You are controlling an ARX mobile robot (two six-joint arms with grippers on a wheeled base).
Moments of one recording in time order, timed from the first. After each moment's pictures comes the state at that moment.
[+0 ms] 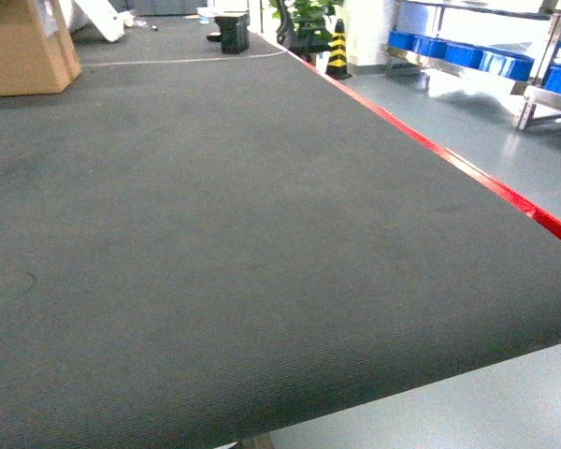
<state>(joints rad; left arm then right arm) 0.00 0.01 0.01 -0.01 0.00 0.00 0.00 0.01 0.01 -0.01 0.00 0.01</state>
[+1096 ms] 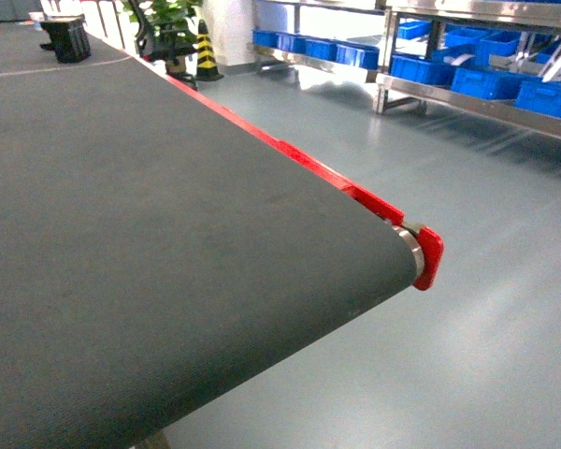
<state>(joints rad) 0.00 0.01 0.01 -0.01 0.00 0.00 0.00 0.01 0.01 -0.01 0.00 0.01</state>
